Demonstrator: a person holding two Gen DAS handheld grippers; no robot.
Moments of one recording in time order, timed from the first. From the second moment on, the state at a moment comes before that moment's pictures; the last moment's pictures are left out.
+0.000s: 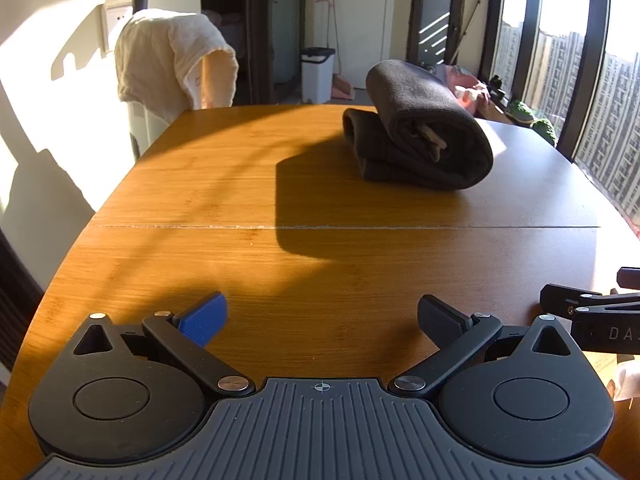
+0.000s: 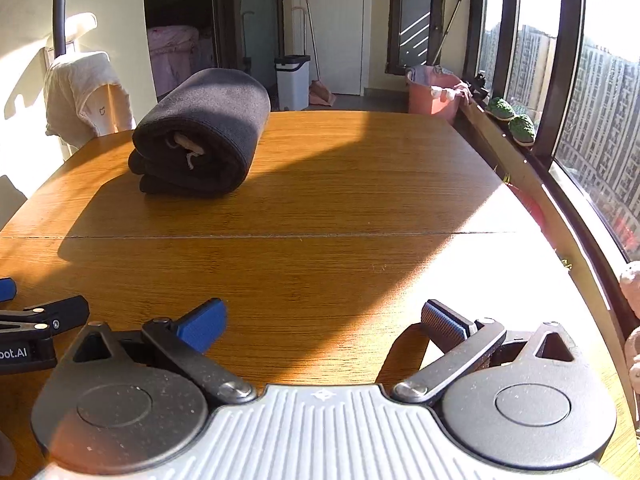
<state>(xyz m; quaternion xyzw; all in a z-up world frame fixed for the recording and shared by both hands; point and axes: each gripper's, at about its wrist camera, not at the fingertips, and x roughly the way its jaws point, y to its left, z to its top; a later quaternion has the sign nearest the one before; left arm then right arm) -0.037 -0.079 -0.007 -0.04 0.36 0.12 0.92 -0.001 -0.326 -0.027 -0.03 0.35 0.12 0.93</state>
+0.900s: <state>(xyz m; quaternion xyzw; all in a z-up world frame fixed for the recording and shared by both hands) -0.027 -0.078 -0.009 -0.05 0.35 0.14 0.92 0.002 -0.321 -0.028 -0.04 0.35 0.14 0.93</state>
